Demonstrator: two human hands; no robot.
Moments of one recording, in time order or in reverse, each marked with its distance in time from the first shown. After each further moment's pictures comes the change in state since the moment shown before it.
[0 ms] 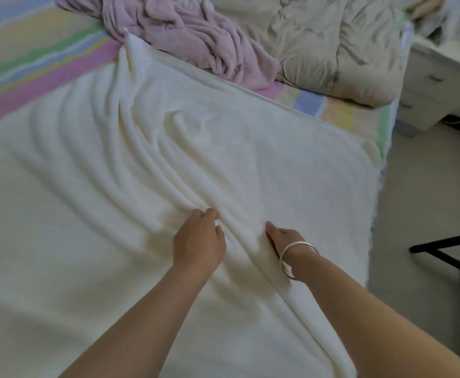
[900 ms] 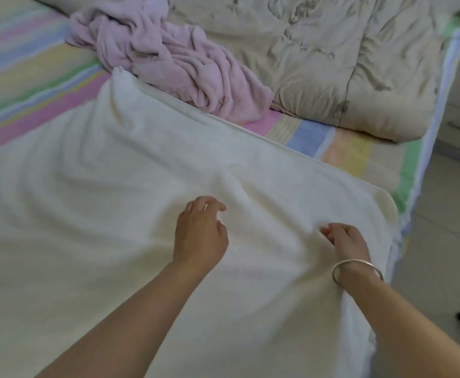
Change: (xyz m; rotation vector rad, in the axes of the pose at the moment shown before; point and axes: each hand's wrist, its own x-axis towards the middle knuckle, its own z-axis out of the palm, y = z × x) left_hand 0.136 0.107 0.025 0.054 0.219 0.102; right_hand 0.166 -0.033 -0.159 0.383 0.288 -0.177
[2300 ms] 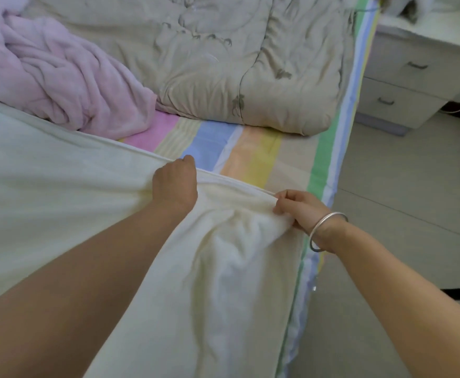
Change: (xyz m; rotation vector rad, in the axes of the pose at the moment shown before) left_hand 0.181 0.152 0.122 0.440 -0.058 0.112; right_hand 0.154 -0.053 -0.094 -0.033 -0.465 -0.122
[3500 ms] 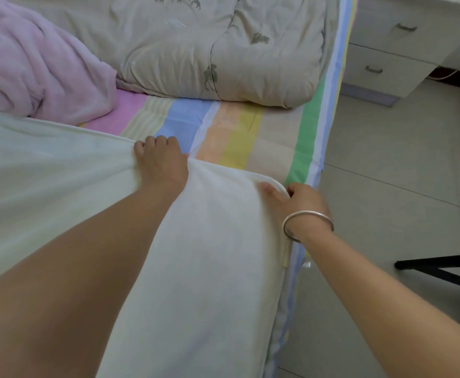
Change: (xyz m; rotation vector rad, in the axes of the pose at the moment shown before) left_hand 0.030 0.018 0.047 0.101 0.061 -0.015; right_hand 0.003 0.041 -0.004 -0.664 0.451 0.083
